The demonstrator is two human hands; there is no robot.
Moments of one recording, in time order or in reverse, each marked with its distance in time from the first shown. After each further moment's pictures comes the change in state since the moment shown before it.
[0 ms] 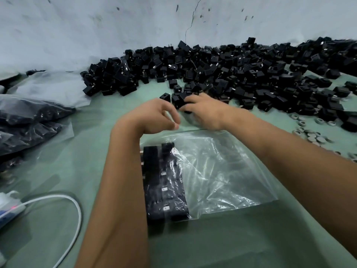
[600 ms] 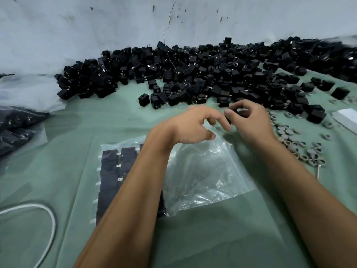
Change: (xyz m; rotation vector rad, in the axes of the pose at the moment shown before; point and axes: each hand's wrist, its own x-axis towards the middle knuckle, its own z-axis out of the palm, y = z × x) left_hand 0.013 0.084 0.084 0.067 -0.229 0.443; right_hand -0.124 0.054 0.043 1.037 0.700 0.655
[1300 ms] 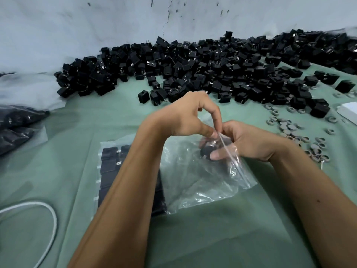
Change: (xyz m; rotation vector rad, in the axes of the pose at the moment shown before) left_hand -0.007 0.008 -0.015 0.004 0.043 0.103; right_hand -0.031 -0.019 -0.018 0.140 -1.005 -0.058
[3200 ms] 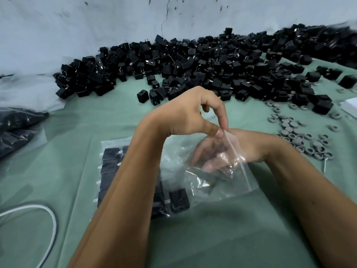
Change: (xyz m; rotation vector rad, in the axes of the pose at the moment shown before) left_hand -0.005 0.006 -0.005 -0.074 -0.040 0.064; right_hand 0.013 -0.002 0.014 -0.238 -0.200 -0.015
